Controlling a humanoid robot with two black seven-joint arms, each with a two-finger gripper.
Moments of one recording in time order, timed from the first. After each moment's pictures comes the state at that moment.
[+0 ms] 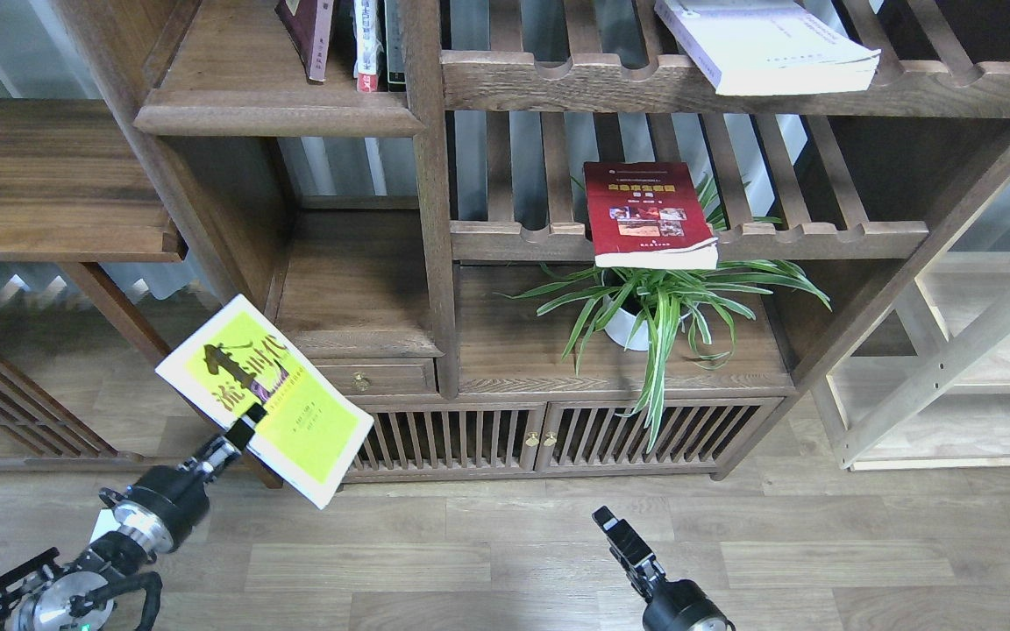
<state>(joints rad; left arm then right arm) -0.22 0.34 -0.65 -0.79 -0.07 -0.49 -0.16 -0.06 0.02 0.87 0.64 0.03 0.58 0.17</state>
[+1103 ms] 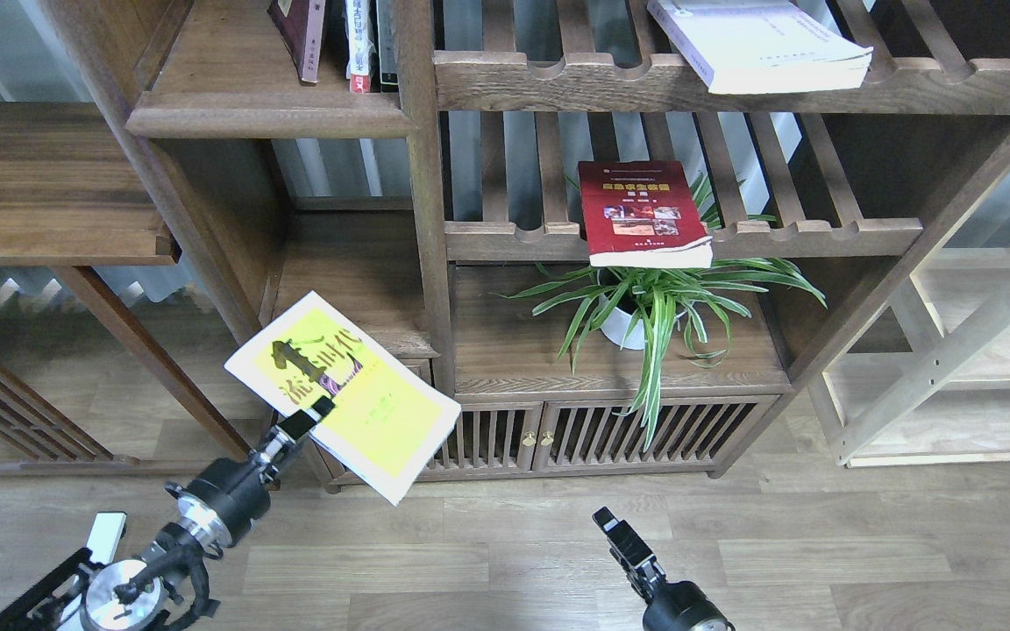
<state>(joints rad) -0.08 0.16 -1.04 -0.99 -0.02 -0.49 0.20 -0.07 0.02 0.88 0.65 0.02 0.58 0.17</state>
